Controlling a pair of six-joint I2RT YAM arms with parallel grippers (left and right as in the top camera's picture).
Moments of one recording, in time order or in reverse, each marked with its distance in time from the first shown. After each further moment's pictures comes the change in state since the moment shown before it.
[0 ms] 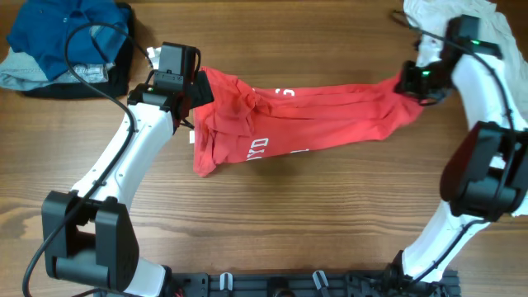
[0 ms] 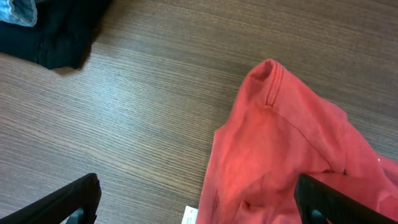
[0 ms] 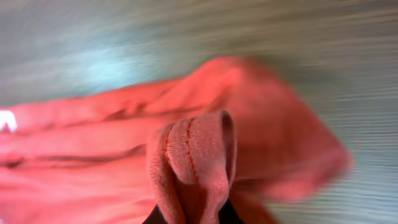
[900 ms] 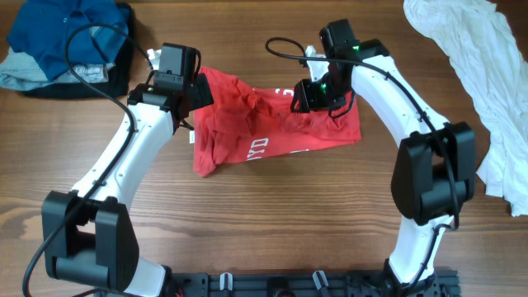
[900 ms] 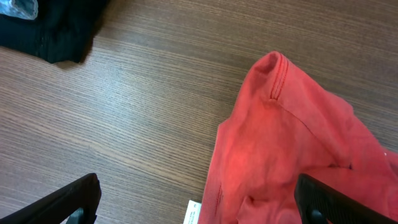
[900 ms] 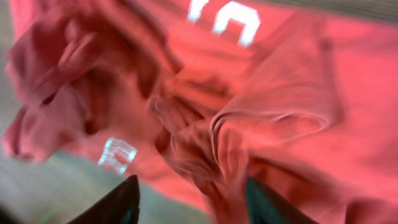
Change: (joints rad) left arm 0.000 0.000 0.000 -0.021 0.000 0.000; right arm 0.475 -0.006 0.002 -0.053 -0.109 0.084
